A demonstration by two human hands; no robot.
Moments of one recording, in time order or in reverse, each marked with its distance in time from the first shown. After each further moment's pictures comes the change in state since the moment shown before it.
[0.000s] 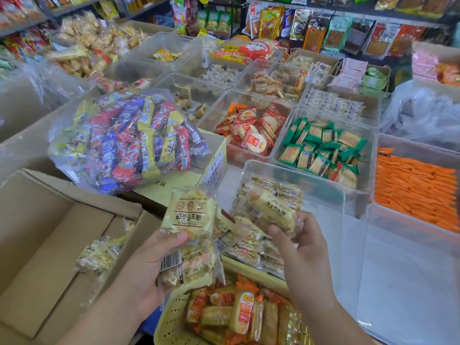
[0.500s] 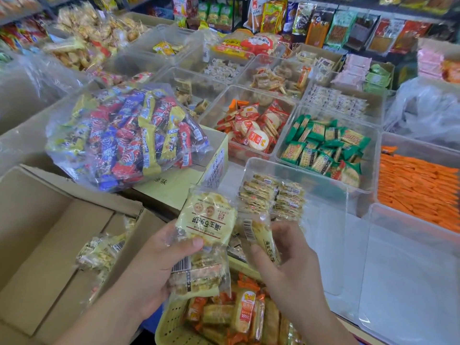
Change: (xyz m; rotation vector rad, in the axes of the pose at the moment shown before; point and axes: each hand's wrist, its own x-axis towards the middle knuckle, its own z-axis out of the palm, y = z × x) left_hand 0.003 0.004 -0.001 0.202 -0.167 0.005; right_hand -0.018 0.000 0.014 -0.283 -0.145 -0.008
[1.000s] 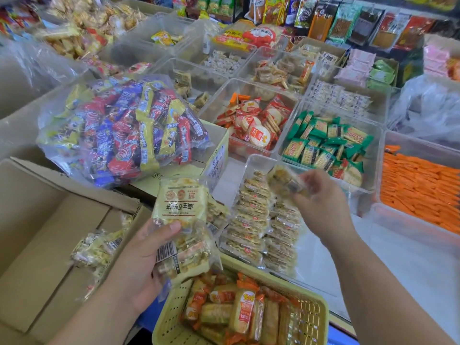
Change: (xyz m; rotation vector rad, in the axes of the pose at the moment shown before) left_hand 0.013 -0.004 -0.017 -0.213 0.176 0.098; right_hand 0.117 0.010 -0.049 -0.346 0.101 0.048
